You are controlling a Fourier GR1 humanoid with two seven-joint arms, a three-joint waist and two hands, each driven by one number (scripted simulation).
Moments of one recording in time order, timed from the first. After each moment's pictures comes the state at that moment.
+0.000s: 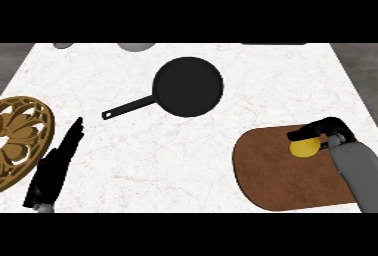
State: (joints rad) left arm 0.08 0.30 -0.07 -1.60 -0.09 0.08 0.14; right arm -0.42 -0.43 0.11 -1.03 0.19 0.02 1.05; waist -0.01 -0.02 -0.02
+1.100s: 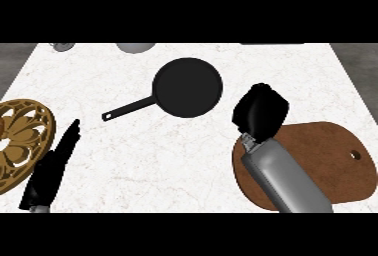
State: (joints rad) left arm 0.09 0.31 -0.05 -1.60 -0.09 0.07 0.14; right arm -0.58 -0.10 0.43 -1.30 1.33 -0.19 1.24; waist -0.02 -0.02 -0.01
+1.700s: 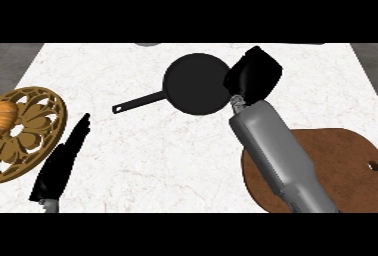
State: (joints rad) left arm 0.05 0.29 -0.08 -1.59 -0.11 0.06 0.13; right arm -0.84 -0.02 0.22 -1.08 1.36 -0.24 1.19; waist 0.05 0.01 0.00
